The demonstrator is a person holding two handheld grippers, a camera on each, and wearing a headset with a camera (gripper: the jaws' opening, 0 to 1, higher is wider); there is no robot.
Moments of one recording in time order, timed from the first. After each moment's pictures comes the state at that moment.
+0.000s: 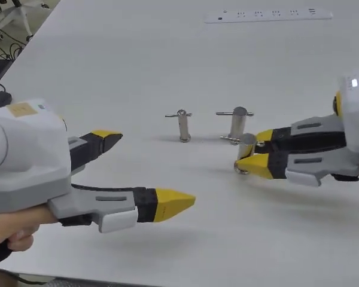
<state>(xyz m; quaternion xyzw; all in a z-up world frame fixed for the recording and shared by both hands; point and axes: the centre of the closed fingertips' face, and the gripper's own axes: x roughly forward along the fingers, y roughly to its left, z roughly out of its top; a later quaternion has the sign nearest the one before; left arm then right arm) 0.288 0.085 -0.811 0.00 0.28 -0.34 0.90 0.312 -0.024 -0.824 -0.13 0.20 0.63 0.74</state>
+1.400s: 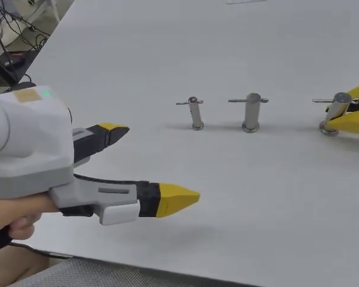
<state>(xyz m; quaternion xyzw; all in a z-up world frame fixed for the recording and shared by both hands) 0.275 0.087 -0.808 0.02 0.32 -0.31 0.89 0.375 -0.109 -0.844 -0.16 0.20 0.66 0.71</state>
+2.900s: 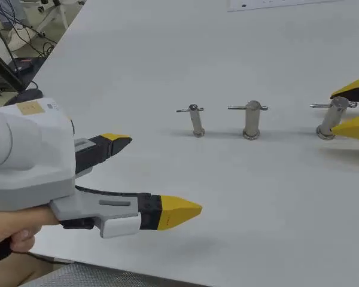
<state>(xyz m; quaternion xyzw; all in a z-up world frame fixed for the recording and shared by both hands) 0.269 0.081 -0.806 0.01 0.33 -0.32 0.89 0.372 -0.115 -0.821 -0.11 0.19 0.65 0.73</state>
